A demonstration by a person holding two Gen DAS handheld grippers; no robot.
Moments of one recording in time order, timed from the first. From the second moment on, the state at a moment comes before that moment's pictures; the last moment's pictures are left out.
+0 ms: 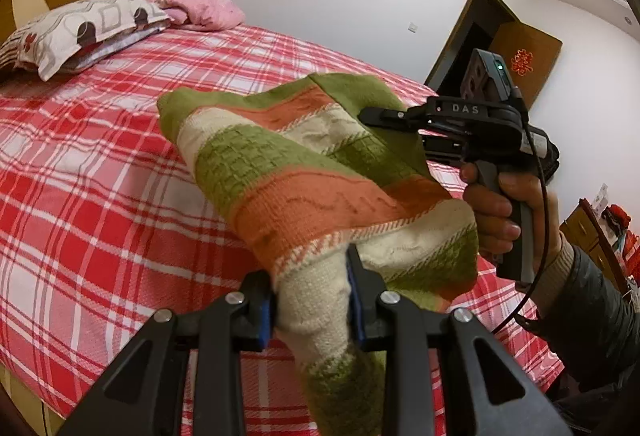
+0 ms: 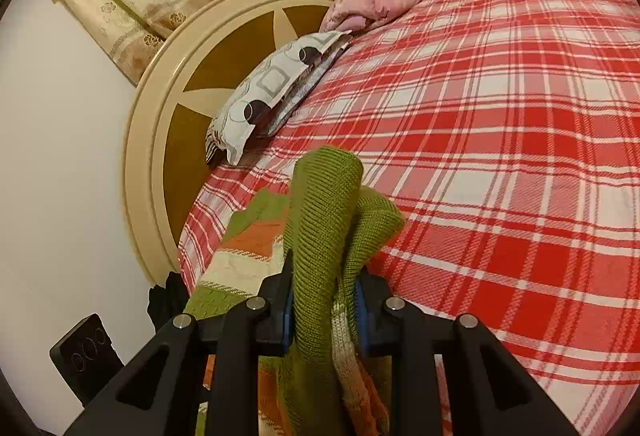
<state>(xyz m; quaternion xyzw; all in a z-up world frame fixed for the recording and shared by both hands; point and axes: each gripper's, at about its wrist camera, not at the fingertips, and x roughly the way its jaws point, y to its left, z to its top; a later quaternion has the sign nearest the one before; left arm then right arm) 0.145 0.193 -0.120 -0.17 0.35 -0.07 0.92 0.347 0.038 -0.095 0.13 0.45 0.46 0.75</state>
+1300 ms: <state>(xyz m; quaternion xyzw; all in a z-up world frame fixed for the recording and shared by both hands) 0.140 0.203 -0.156 -0.15 0.38 -0.02 0.91 0.249 0.003 -0.140 0.03 0.50 0.49 0.71</state>
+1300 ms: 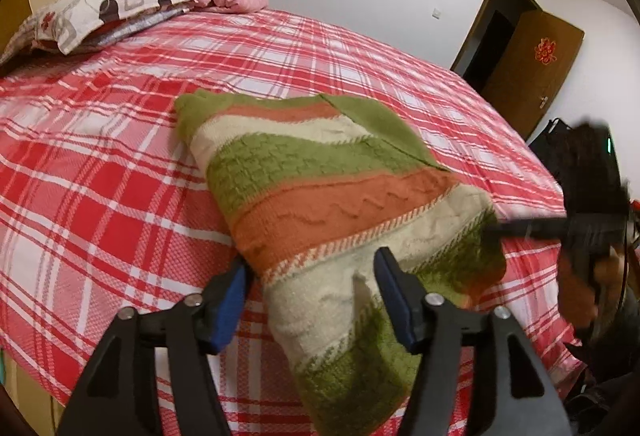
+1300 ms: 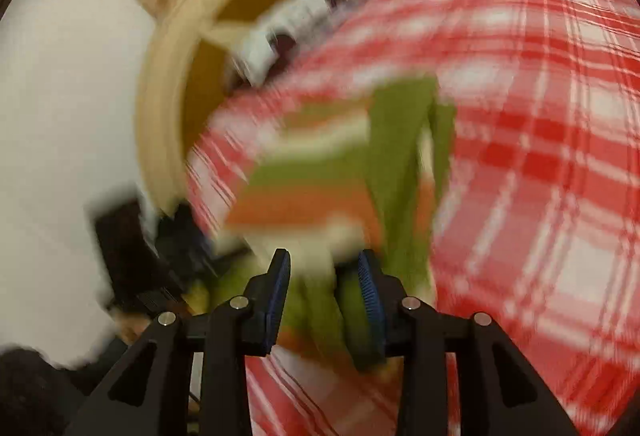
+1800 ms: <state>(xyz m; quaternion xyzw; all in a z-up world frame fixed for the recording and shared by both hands) 0.158 0.203 -0.157 -0.04 0.35 0.06 0.93 0.198 -0.006 -0.107 -0.06 0.48 0.40 0.78</state>
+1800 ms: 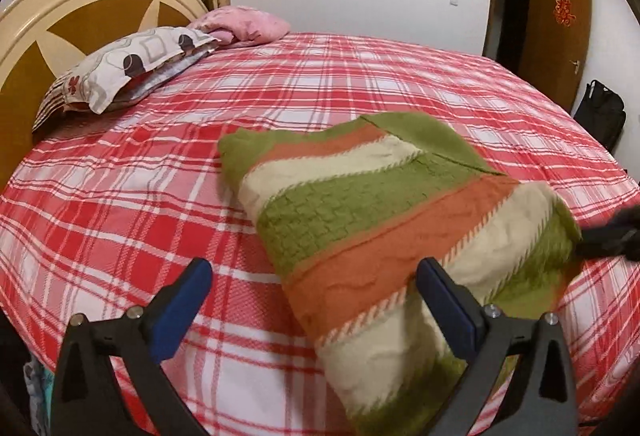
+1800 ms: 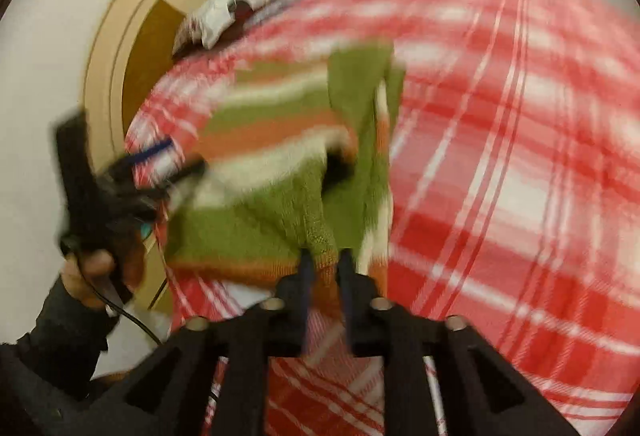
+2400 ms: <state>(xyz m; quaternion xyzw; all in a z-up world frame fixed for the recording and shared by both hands) 0.158 0.215 -0.193 -0.16 0.34 0.05 0.93 0.250 0.012 -0.170 0.05 0.48 0.44 0.76</state>
